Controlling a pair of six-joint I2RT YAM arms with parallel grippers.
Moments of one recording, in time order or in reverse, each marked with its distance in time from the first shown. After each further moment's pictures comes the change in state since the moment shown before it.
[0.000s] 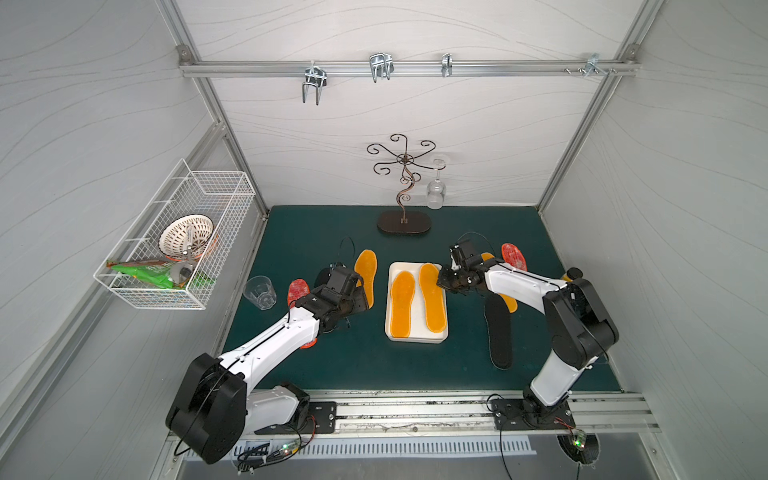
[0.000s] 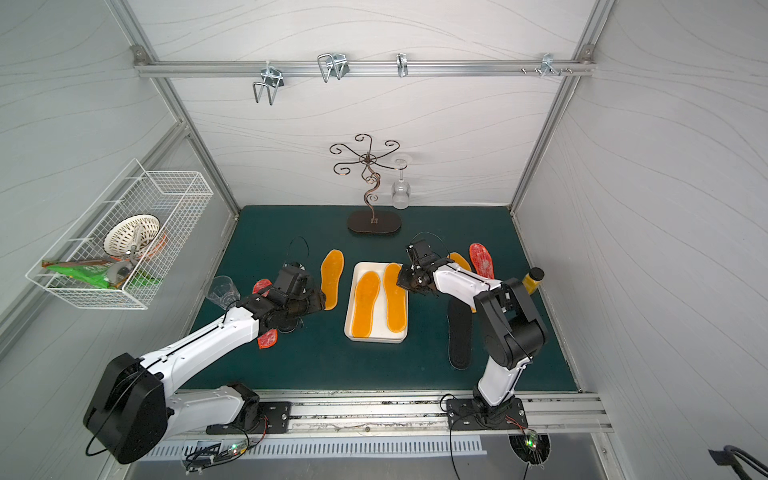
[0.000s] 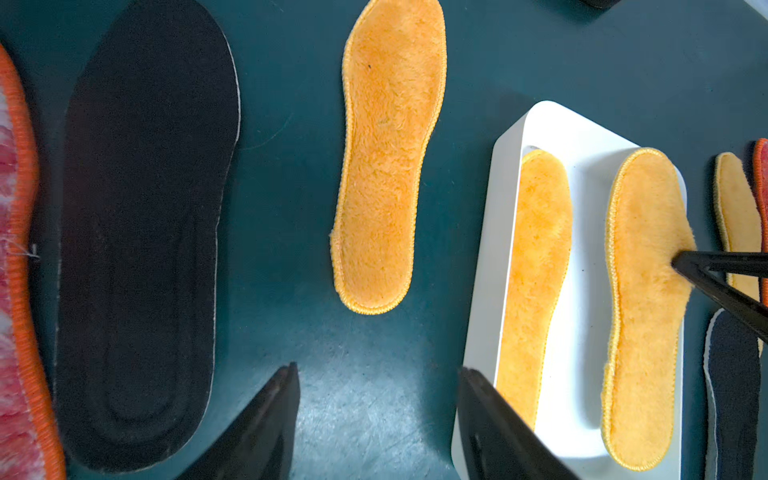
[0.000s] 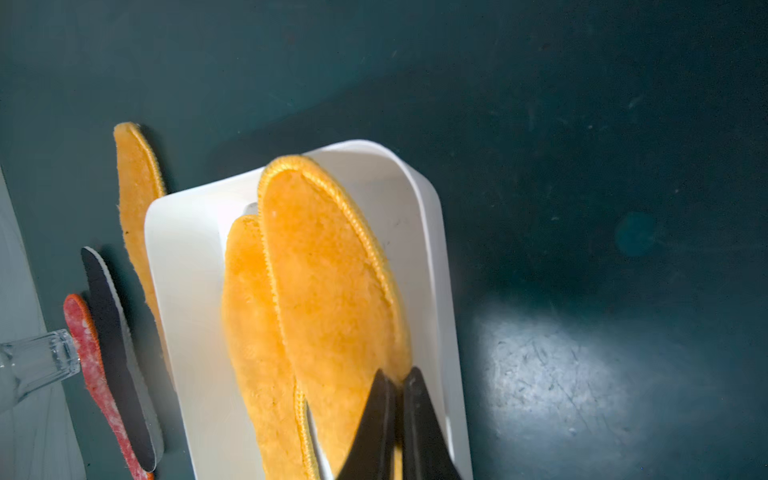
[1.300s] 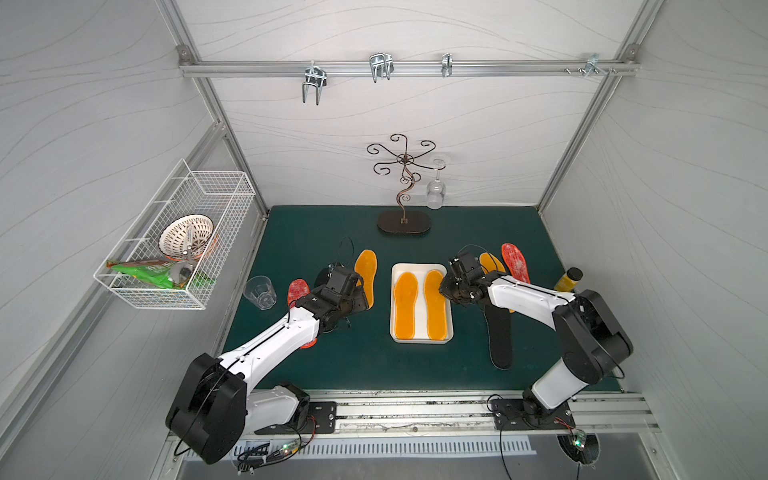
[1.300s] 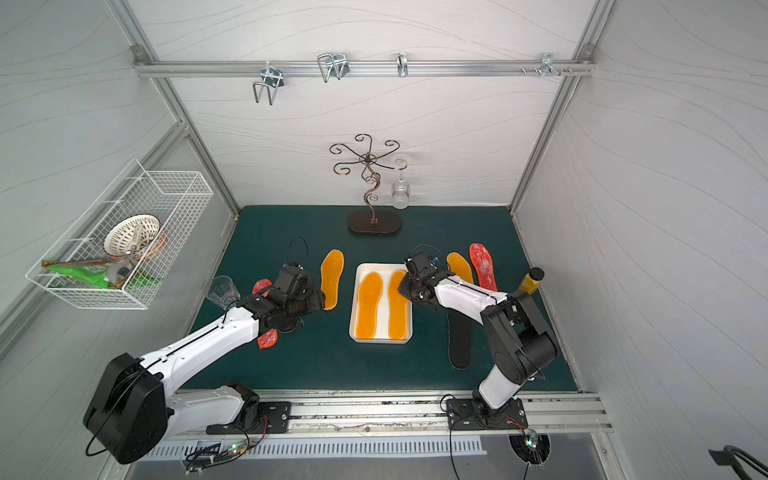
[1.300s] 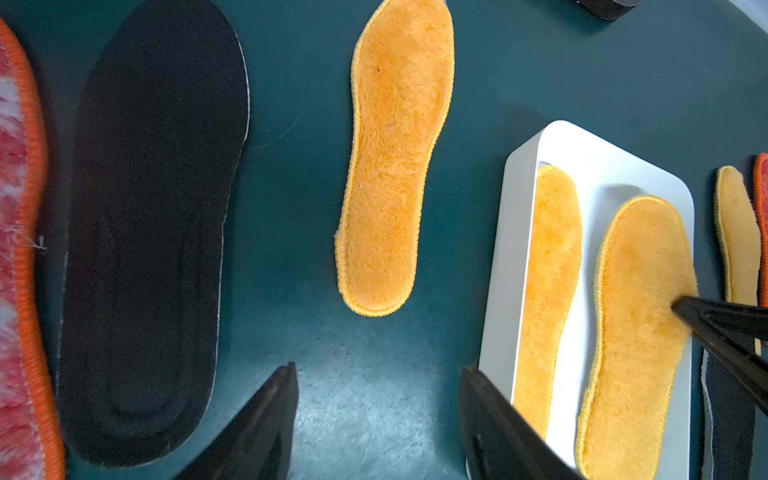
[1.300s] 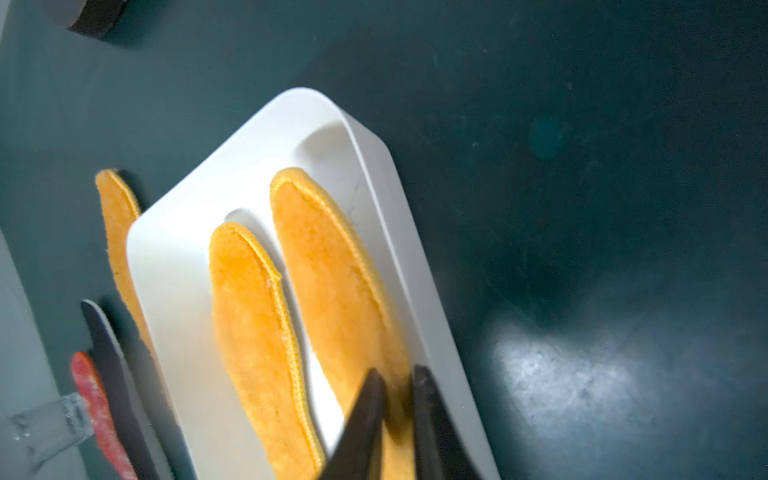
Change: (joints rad) left arm 0.000 -0.001 0.000 -0.002 -0.010 -0.022; right arm 0.076 -0.112 -0.142 0.055 0.128 0.234
